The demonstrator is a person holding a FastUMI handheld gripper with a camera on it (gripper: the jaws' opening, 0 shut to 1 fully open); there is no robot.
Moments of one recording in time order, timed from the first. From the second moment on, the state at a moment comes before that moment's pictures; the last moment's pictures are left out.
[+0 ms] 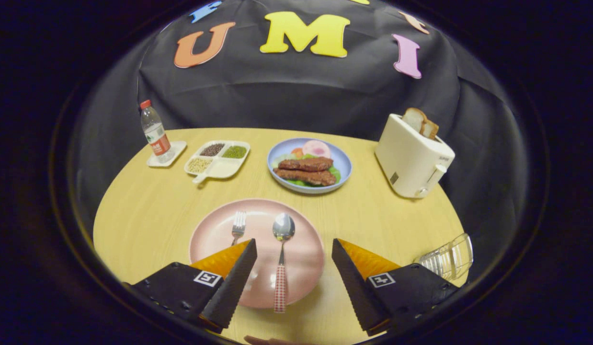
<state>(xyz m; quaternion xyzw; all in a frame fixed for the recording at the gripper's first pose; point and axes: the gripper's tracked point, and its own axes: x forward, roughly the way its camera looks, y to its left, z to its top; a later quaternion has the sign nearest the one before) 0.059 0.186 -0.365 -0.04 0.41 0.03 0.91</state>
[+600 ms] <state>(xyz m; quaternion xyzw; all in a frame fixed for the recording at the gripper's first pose) 0.043 0.198 -0.425 -0.02 0.50 0.02 0.87</state>
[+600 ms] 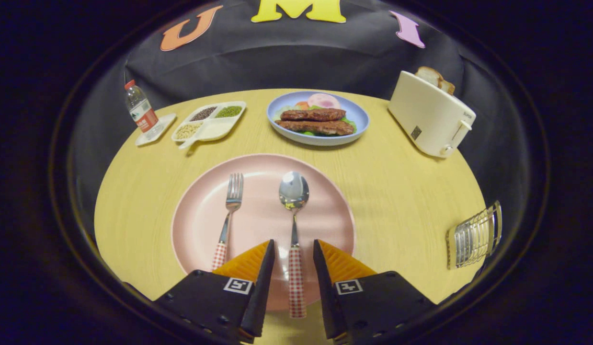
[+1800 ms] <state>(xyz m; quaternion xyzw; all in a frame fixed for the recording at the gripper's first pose) -0.002 0.128 -0.290 0.00 0.47 0.05 0.88</state>
